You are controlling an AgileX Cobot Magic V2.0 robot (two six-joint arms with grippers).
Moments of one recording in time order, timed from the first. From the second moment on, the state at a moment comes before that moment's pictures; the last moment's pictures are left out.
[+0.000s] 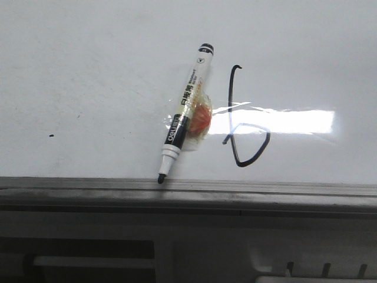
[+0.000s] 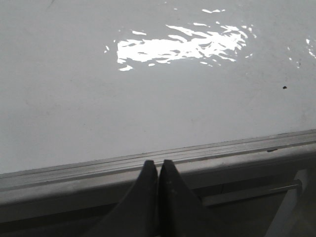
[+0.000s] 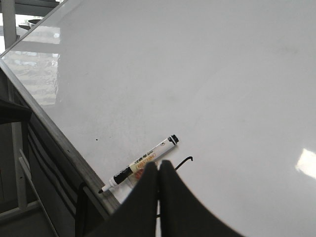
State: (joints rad) left arm -0.19 -0.01 0.00 -0.25 0.34 0.23; right arm 0.54 0.18 -0.48 0.37 0.41 -0.57
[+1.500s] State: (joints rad) left arm -0.19 -0.01 0.00 -0.25 0.34 0.23; right arm 0.09 0.00 0.02 -0.21 0.31 0.23
